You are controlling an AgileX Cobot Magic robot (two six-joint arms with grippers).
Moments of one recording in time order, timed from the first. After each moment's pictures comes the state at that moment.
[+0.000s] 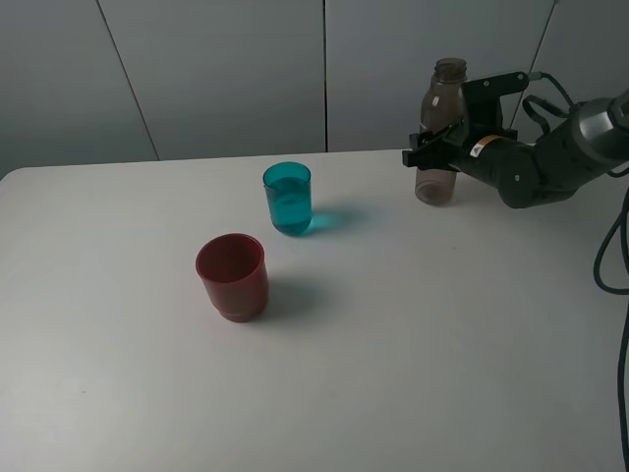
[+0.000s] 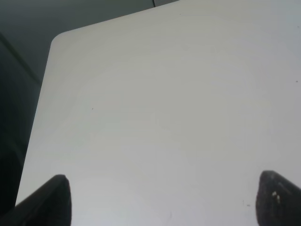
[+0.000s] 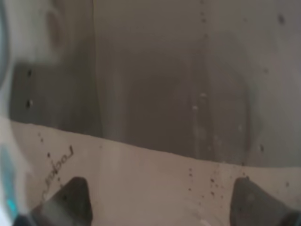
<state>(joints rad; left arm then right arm) 0.07 0.00 -0.52 0.02 1.10 0.23 0.20 2.14 -0.98 -0.04 -0.72 -0.02</state>
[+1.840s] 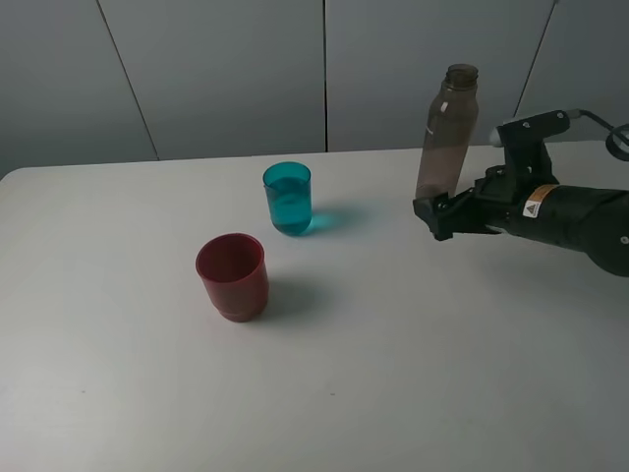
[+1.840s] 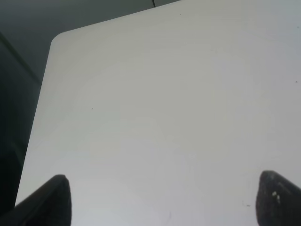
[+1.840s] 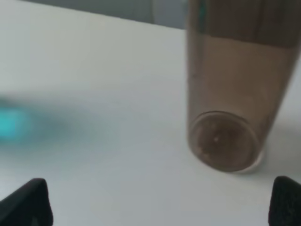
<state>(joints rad) 0.07 0.00 -0.52 0.02 1.10 0.23 0.19 1.80 -0.51 -0.37 -0.67 0.18</state>
